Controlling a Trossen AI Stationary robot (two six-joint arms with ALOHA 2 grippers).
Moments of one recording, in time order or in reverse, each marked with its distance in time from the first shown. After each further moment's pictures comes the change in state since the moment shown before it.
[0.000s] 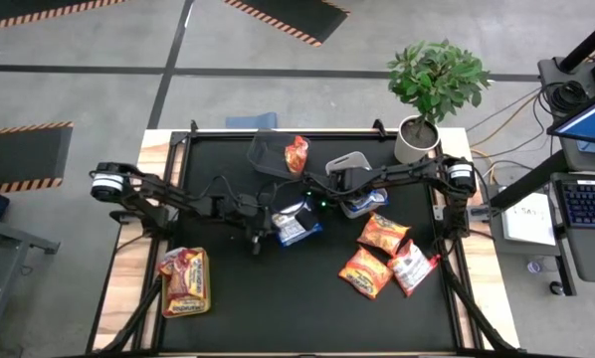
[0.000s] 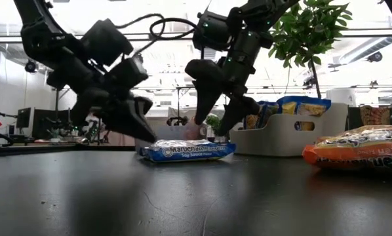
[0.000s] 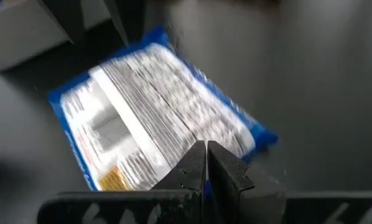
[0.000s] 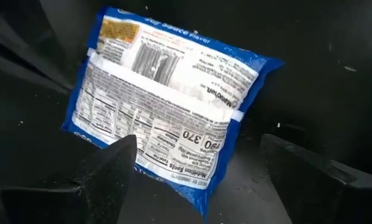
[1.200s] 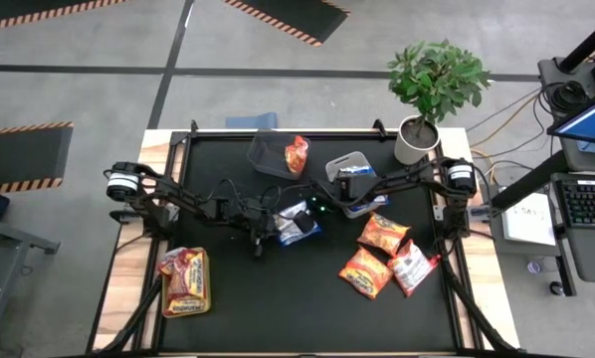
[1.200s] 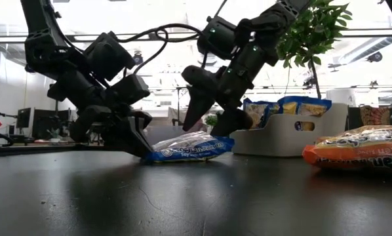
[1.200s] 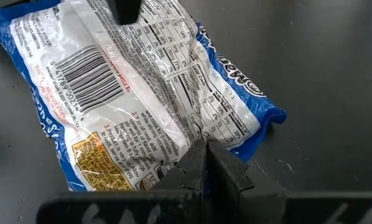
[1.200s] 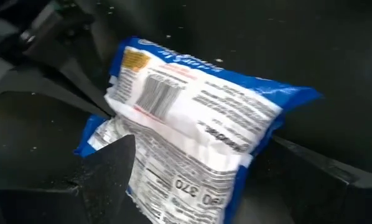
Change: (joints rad) left arm 0.003 0.154 -0.019 0.060 -0.001 -0.056; right arm 0.017 0.000 -0.157 0.340 0.028 0.012
